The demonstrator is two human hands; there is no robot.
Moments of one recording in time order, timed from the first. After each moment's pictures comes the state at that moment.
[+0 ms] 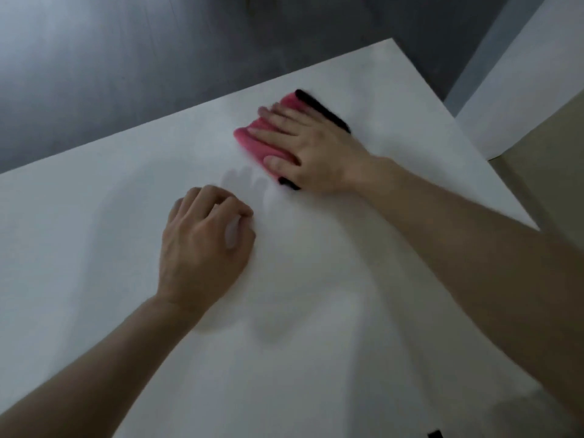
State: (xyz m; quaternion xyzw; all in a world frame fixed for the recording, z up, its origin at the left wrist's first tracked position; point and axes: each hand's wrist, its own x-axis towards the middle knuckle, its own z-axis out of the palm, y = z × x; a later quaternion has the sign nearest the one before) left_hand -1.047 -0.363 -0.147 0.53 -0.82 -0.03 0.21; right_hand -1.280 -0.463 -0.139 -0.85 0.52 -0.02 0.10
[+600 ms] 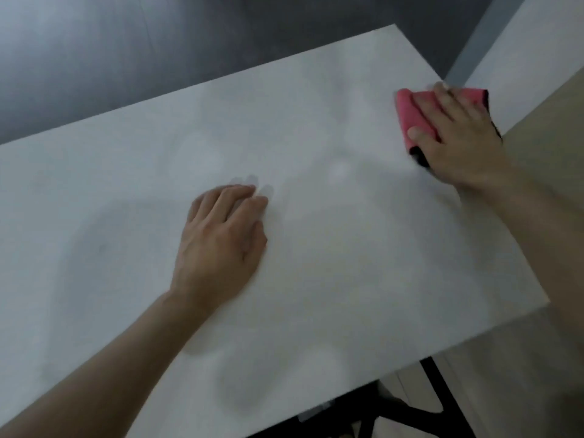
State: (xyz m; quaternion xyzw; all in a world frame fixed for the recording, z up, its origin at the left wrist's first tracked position) left_hand -1.009 -0.313 -0.164 0.47 -0.86 -0.04 0.21; right_hand -1.400 -0.356 -0.139 -0.66 0.75 -0.04 0.05
